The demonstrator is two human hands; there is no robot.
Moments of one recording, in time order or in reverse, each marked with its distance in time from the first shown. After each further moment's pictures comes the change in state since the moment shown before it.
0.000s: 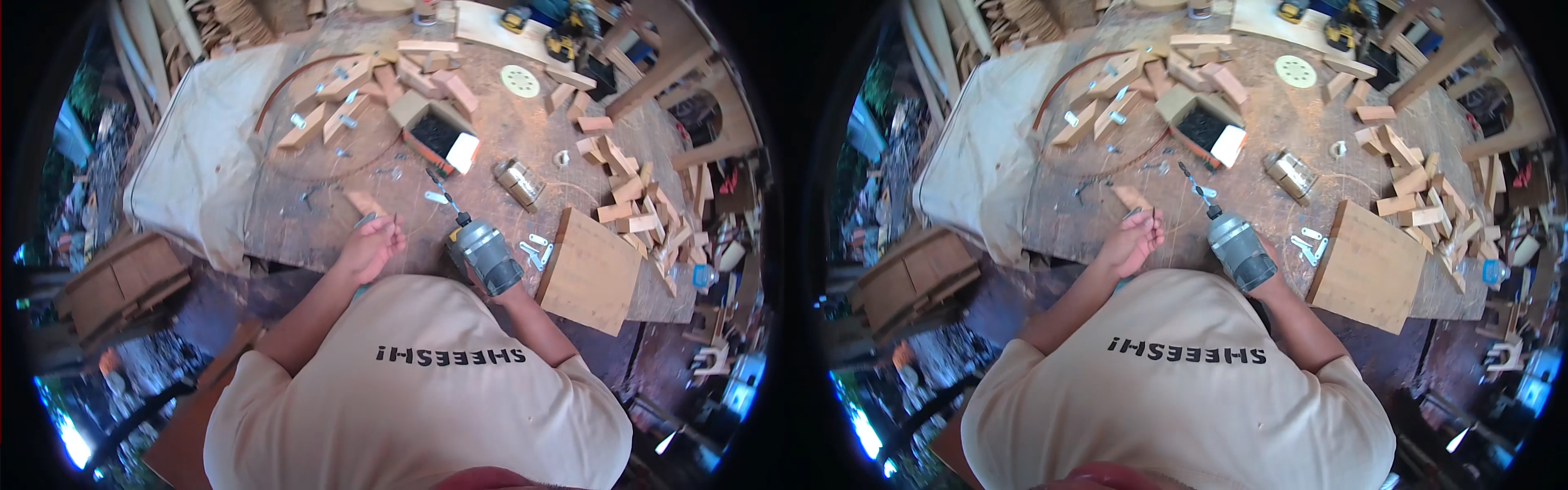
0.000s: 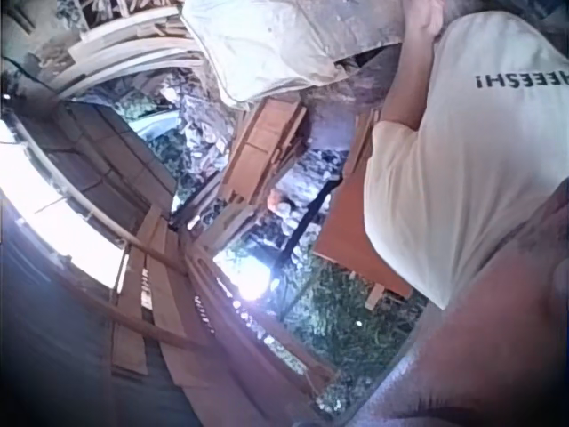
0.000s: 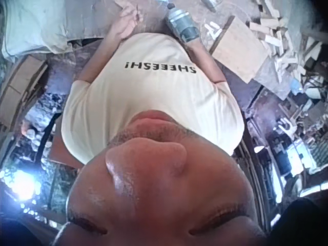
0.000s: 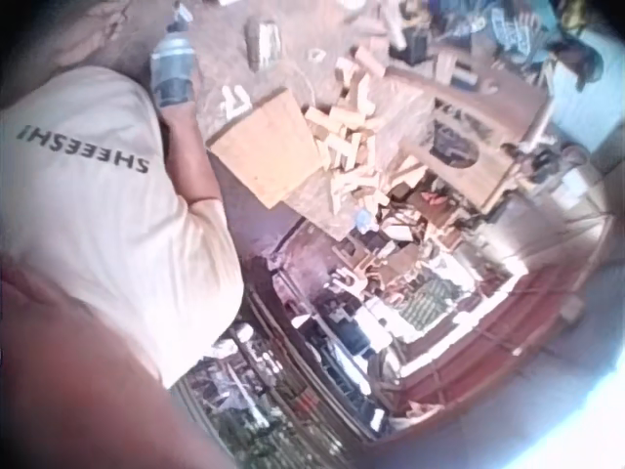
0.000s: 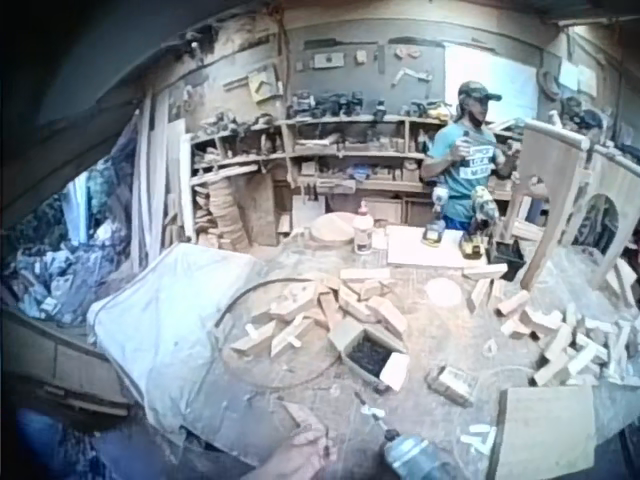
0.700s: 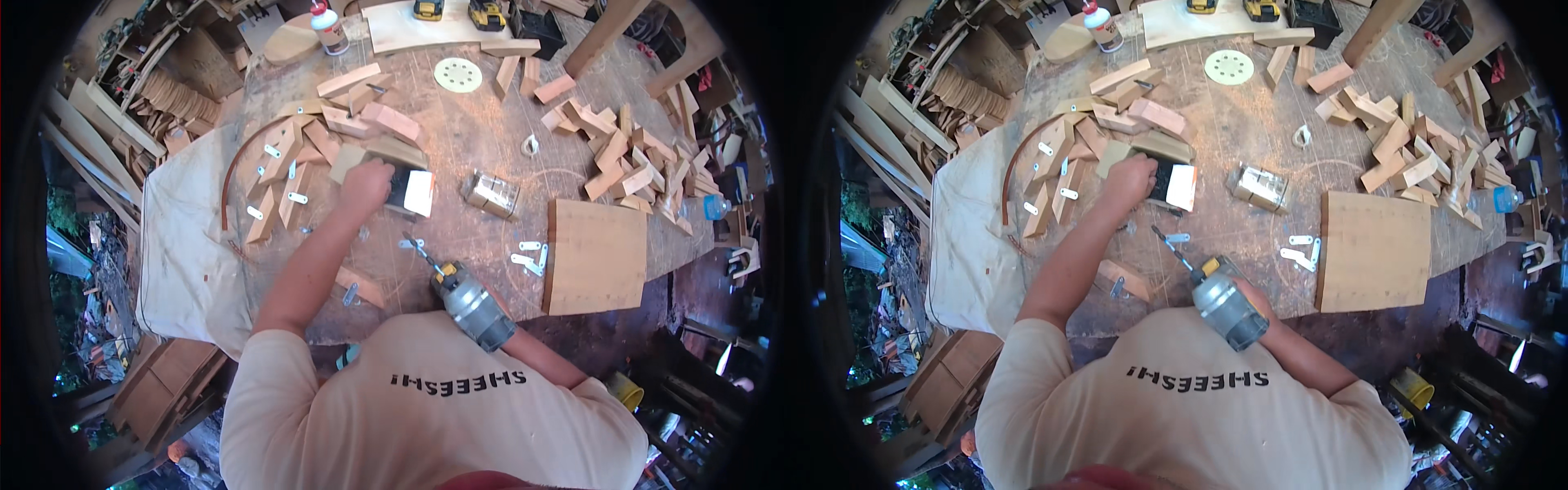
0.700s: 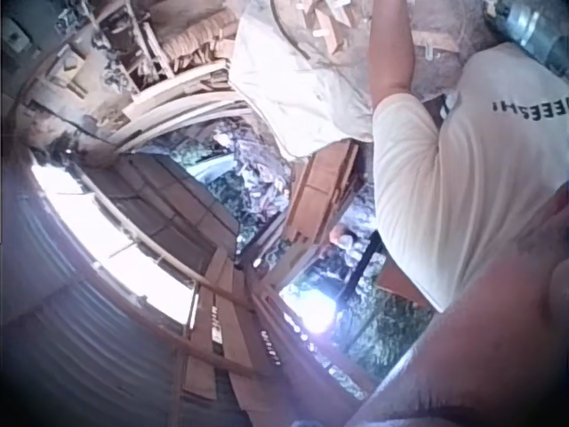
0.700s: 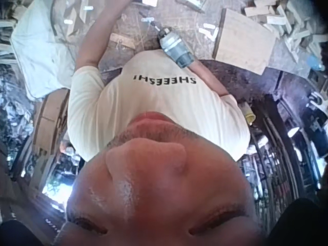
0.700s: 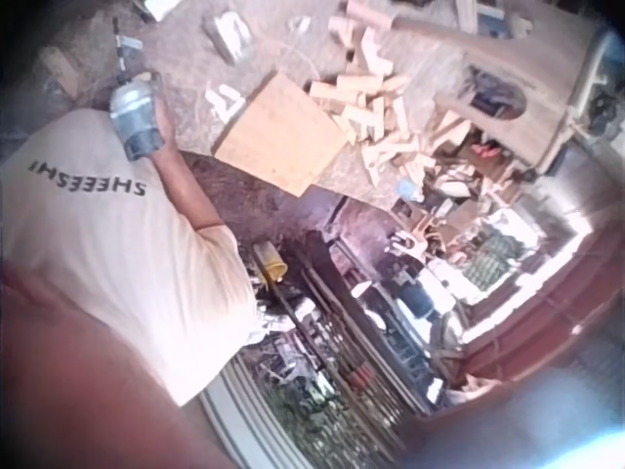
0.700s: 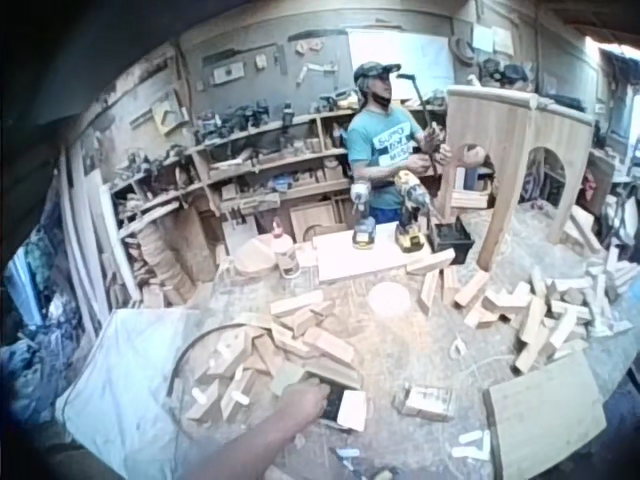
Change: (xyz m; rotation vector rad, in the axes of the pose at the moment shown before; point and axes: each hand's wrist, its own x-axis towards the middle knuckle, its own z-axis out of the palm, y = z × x) left_hand 0.239 0.094 0.077 2.273 -0.209 0.685; right_hand -0.047 0.066 0.082 1.102 0.248 0.656
